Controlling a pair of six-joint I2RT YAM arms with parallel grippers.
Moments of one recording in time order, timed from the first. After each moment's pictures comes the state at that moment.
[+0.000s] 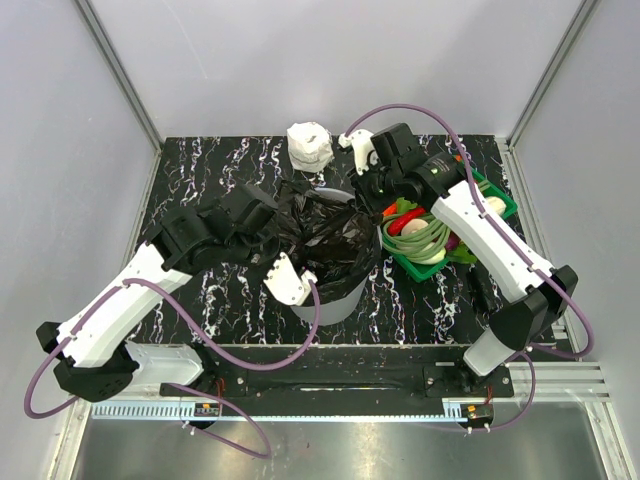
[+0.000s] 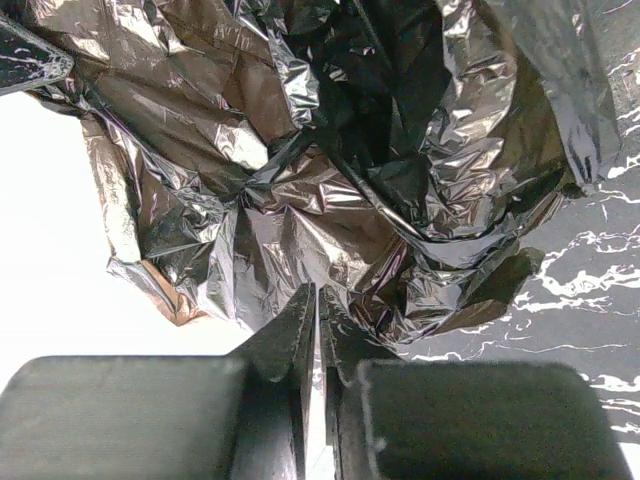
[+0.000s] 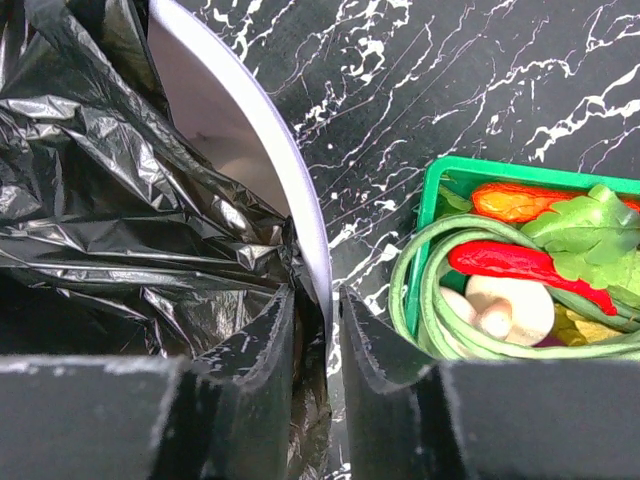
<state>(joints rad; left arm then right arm) -0.88 1.23 1.60 -1.35 0.10 1.42 0.62 1.61 1.77 -0.96 -0.12 -0.08</state>
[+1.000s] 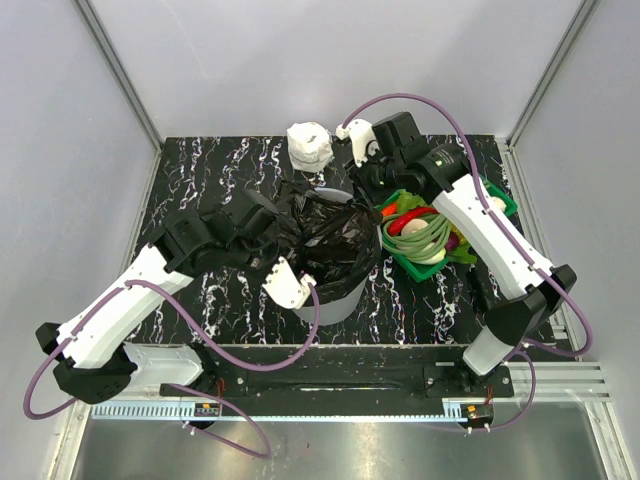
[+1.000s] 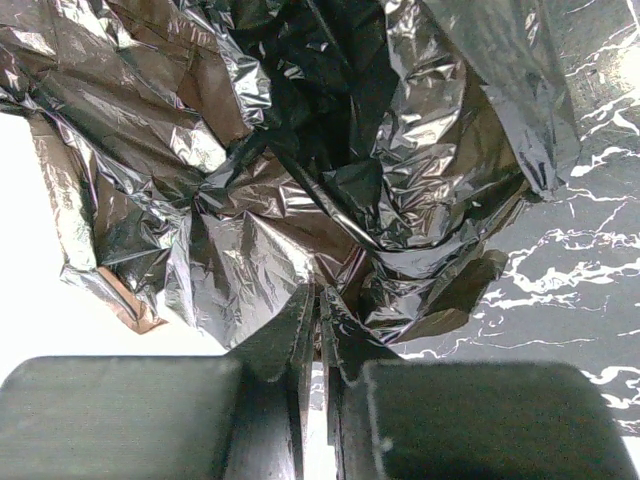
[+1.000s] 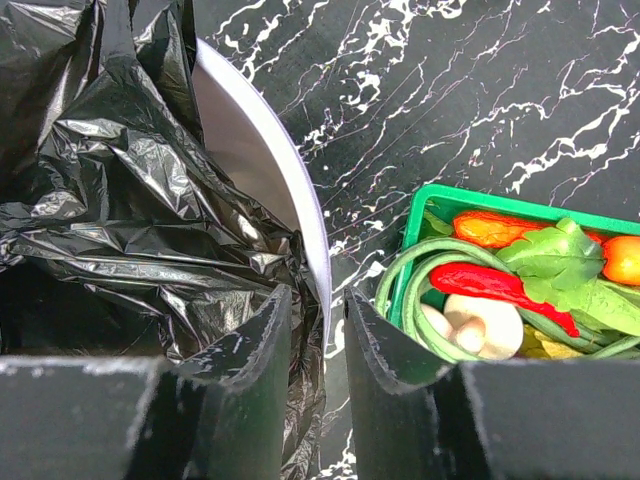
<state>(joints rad) -0.88 1.21 1.56 -1.36 0.10 1.39 0.62 1.64 1.90 -1.02 -0.14 -0.15</state>
